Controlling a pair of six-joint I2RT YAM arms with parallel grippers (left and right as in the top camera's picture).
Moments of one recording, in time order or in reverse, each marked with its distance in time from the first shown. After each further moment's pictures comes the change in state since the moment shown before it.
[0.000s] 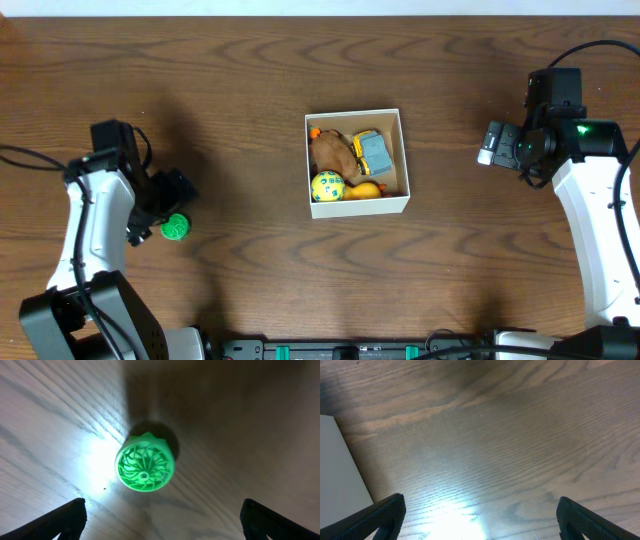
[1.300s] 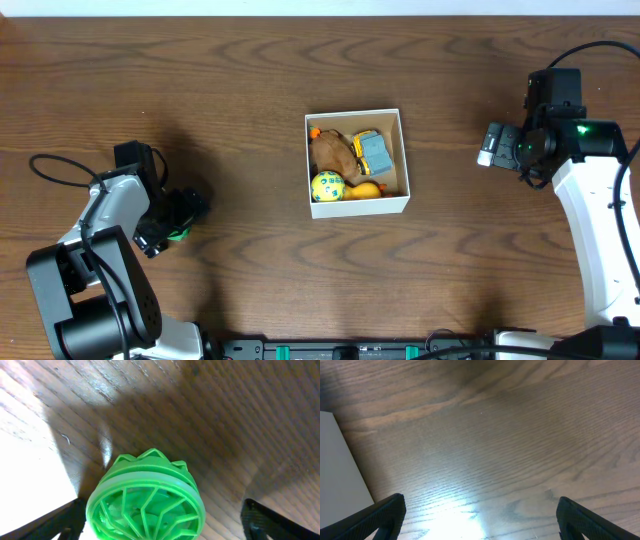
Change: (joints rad) left arm 0.000 0.142 -0.124 0.188 0.011 -0.008; right arm 0.000 0.000 0.000 -0.011 -0.003 -0.004
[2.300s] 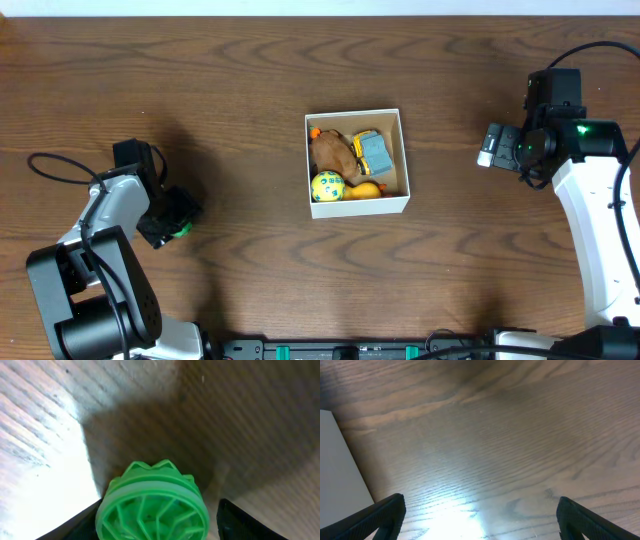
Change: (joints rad) left arm 0.000 0.000 0.000 0.046 0.000 0.000; right arm 0.000 0.000 0.000 -0.005 0.000 0.000
